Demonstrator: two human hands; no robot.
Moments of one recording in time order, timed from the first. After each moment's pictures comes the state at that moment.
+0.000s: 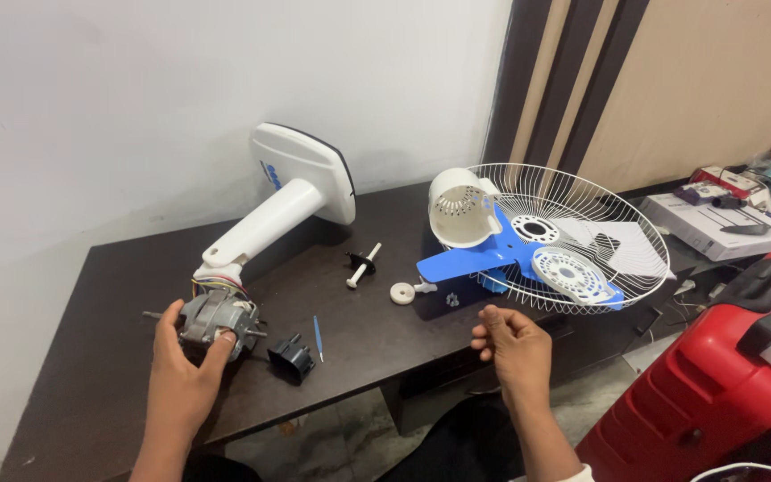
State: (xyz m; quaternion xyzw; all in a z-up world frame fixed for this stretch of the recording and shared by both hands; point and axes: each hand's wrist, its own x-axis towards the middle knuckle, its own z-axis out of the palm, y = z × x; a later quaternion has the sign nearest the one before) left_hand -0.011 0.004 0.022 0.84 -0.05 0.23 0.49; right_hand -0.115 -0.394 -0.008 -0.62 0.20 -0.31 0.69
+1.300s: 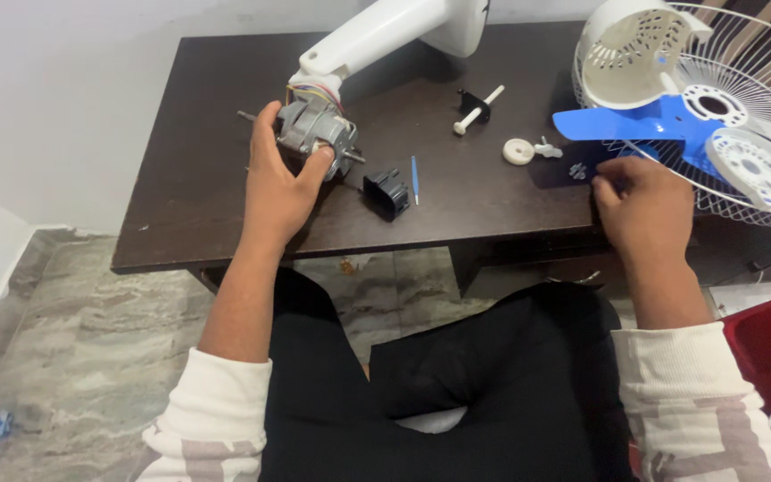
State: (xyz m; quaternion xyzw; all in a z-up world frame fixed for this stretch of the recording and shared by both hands) left_hand -0.006 0.008 0.007 0.81 -0.15 0.29 0.50; right_hand -0.095 -0.418 0.015 -0.92 0.05 -0.35 0.15
